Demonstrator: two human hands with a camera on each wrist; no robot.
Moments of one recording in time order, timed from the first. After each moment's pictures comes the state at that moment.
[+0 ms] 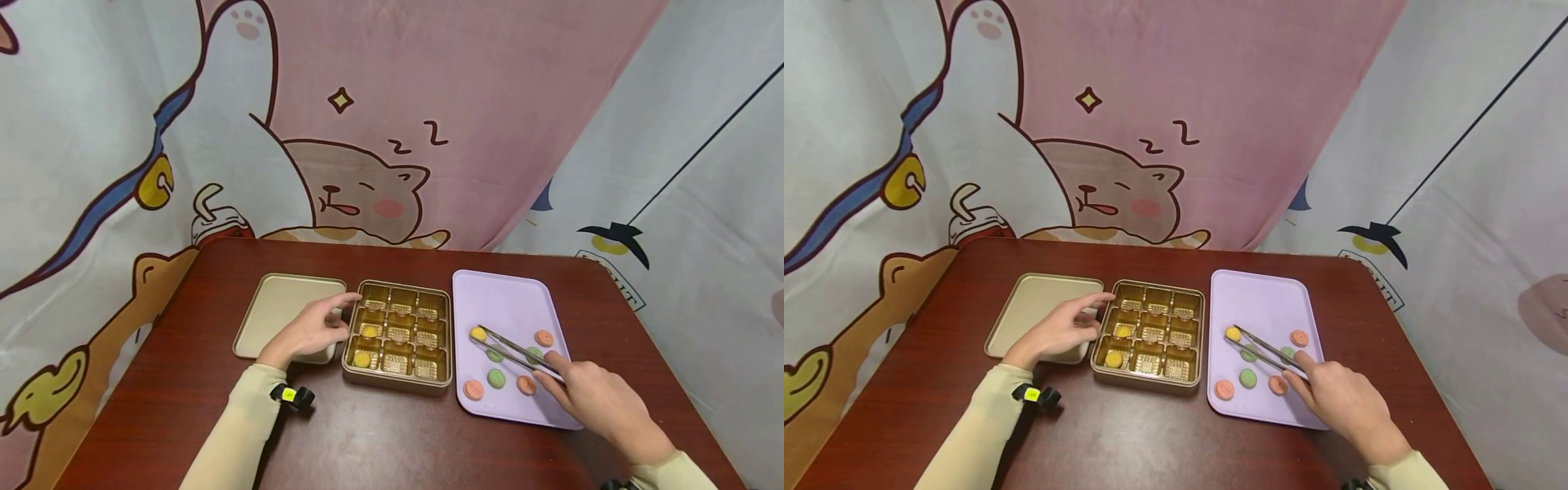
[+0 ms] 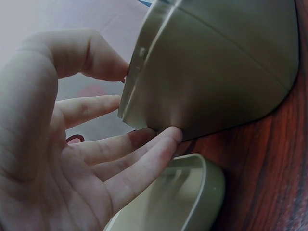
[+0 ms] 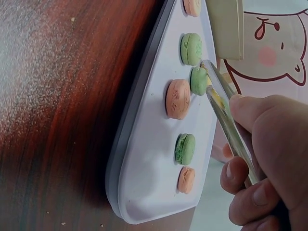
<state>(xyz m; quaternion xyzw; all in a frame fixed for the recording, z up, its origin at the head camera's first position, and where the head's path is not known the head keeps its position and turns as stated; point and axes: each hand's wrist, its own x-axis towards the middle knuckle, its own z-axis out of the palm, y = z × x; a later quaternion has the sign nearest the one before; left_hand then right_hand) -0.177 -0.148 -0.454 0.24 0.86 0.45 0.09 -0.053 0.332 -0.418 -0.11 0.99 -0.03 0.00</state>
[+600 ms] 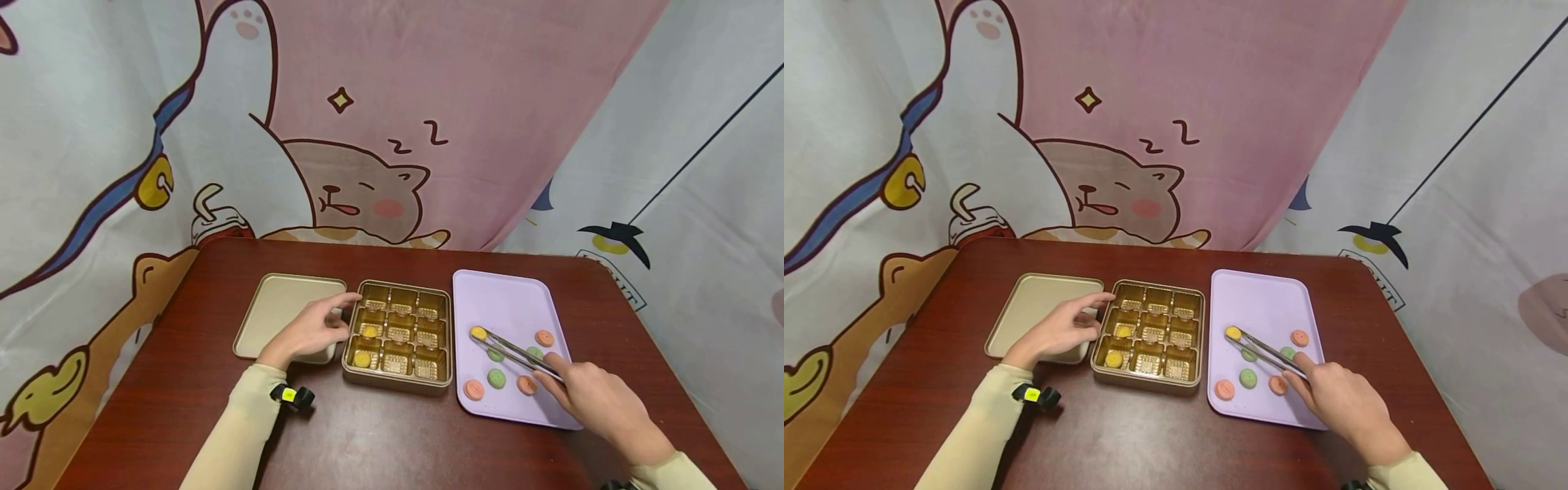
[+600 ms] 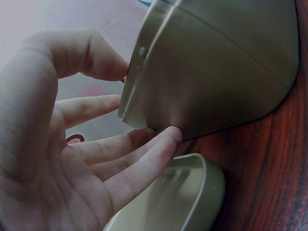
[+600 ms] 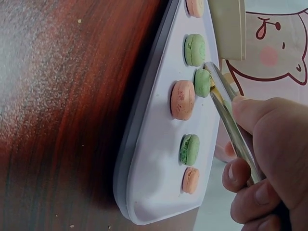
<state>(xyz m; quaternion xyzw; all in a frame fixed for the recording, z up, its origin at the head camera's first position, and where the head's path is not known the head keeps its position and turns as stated) -0.178 -0.147 -0.456 0.24 0.86 0.45 0.10 -0.052 0.331 -0.420 -0.10 0.99 -0.03 0.02</state>
